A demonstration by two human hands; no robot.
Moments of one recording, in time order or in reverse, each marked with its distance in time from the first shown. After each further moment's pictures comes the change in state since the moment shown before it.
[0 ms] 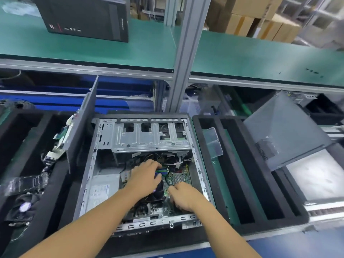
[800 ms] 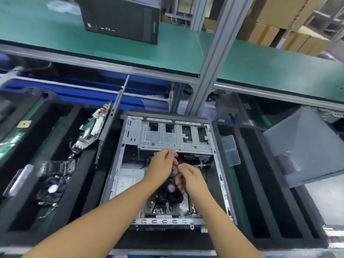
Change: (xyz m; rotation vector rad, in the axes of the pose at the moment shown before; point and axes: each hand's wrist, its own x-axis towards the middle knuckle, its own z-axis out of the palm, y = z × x) left_hand -0.013 0.008 -0.049 -0.924 0.253 -0.238; right_hand -0.003 -0.067 0.010 0.842 0.172 -0.250
